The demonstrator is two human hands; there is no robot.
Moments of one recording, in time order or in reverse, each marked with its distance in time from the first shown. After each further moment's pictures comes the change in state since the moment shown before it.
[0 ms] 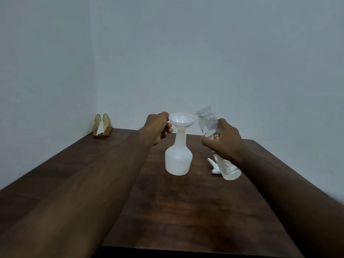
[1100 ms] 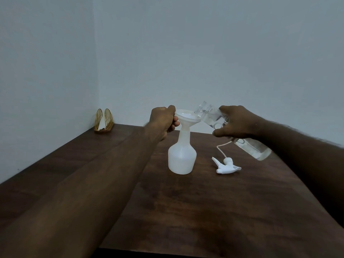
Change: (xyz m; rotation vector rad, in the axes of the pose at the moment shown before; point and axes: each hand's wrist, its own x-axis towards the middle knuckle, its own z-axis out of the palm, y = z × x) left_hand 0.007 -0.001 0.011 -0.099 0.025 0.090; right_hand 0.051 -0.017 -0.040 -0.422 -0.346 -0.169
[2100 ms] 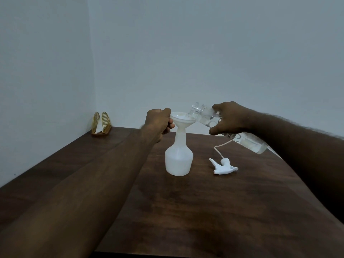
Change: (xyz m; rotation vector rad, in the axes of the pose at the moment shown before) left_hand 0.004 -0.002 -0.003 0.045 0.012 0.020; right_hand 0.013 -0.005 -0.010 -0.103 -0.062 -0.021
